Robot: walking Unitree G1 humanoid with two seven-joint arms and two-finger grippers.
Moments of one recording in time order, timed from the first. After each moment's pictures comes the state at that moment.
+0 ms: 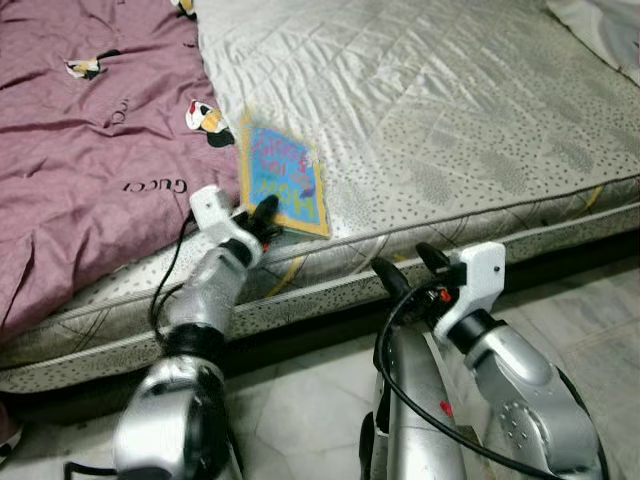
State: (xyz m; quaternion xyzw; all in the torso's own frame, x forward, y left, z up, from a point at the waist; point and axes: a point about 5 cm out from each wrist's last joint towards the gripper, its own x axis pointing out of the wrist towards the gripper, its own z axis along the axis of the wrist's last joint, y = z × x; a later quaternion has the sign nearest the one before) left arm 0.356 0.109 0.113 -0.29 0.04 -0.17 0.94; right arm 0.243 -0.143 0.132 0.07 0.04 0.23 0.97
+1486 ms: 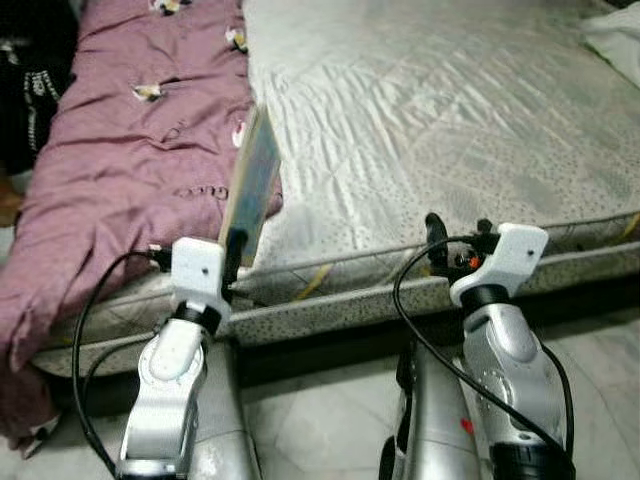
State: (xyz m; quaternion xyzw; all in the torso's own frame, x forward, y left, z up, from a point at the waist) left arm 0.252 0.141 0.121 0.05 -0.03 -0.09 0.99; right arm 0.273 -0.169 0.129 0.09 -0.03 0.00 1.00
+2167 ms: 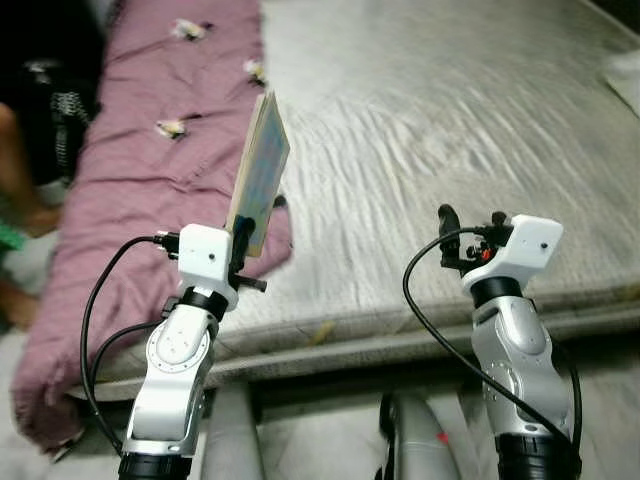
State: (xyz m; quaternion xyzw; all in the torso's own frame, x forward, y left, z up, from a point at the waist) left arm 0.266 0.136 0.130 0.04 -0.05 -0.11 0.99; right arm 0.280 -0.180 0.136 0.08 -0.05 -0.02 1.00
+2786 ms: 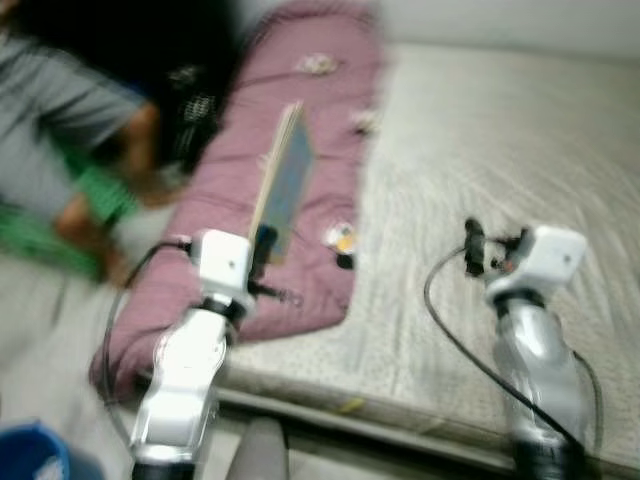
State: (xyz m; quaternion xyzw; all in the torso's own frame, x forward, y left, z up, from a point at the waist) left arm 0.254 0.144 0.117 0.04 -0.02 -0.10 0.99; right arm 0.287 -0.167 0.139 0.09 -0.05 -0.01 0.99
